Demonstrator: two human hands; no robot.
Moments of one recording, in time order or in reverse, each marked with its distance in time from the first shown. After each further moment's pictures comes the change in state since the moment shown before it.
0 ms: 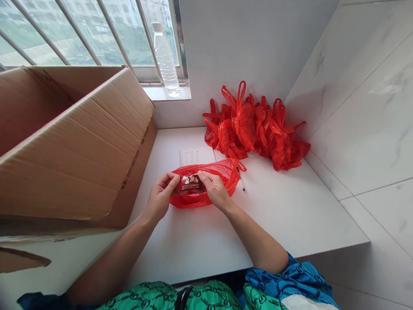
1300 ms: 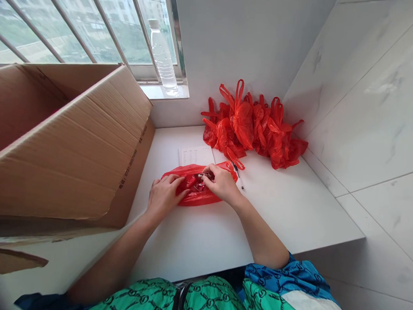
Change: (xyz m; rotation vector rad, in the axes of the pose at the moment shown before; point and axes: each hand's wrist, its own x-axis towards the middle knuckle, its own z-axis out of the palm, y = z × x) left_hand 0.007 -0.014 -0.017 1.510 -0.084 0.385; right_hand 0.007 -0.006 -0.037 -0.864 0.070 -0.180
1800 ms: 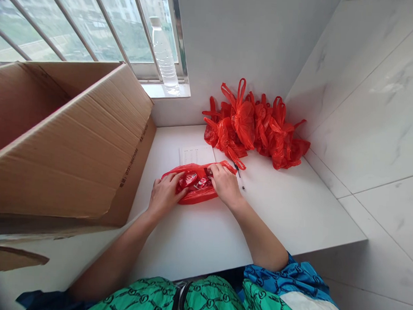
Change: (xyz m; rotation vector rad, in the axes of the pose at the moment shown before) left_hand 0.001 -0.005 0.008 -0.049 -0.031 -0.059; right_hand -0.003 0.013 0.006 -0.527 0.012 -0.072
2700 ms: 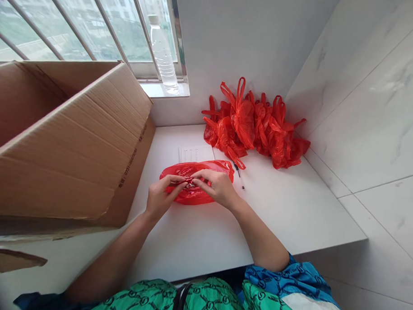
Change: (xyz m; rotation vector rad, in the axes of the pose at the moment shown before) left_hand -0.004 0.012 -0.015 -0.686 0.306 0.153; right_hand -0.003 -0.021 -0.015 0.634 0.012 -0.228
